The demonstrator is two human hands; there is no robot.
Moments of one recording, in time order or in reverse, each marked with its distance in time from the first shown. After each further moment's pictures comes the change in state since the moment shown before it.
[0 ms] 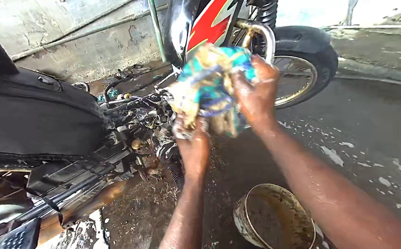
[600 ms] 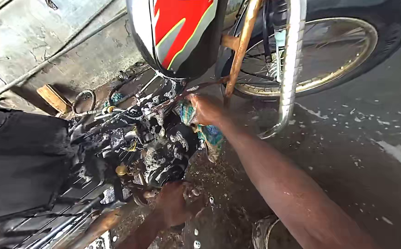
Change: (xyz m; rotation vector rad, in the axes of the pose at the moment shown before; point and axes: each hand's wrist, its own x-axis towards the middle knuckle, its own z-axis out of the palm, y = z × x) left_hand 0.018 -0.094 -0.105 1.374 -0.999 -0.273; right_hand 0.031 0.131 0.141 -0.324 -0.941 0.052
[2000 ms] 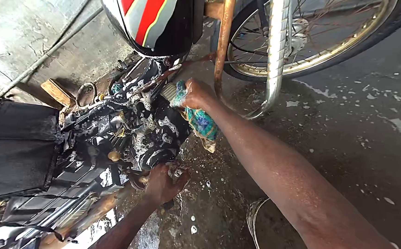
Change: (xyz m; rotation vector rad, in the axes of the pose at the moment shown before) left_hand -0.001 -0.004 0.014 0.019 0.305 0.033; right_hand -0.013 -0.002 0.006 0.299 -0.047 0.250
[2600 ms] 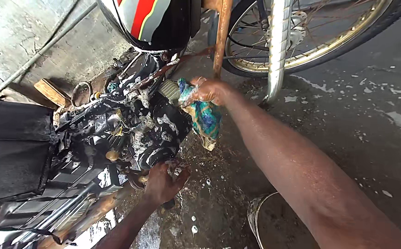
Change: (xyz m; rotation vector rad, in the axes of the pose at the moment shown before) left_hand -0.001 0.000 0.003 -0.006 0.014 -0.015; right_hand -0.001 0.032 -0.014 0.362 -0.234 -0.151
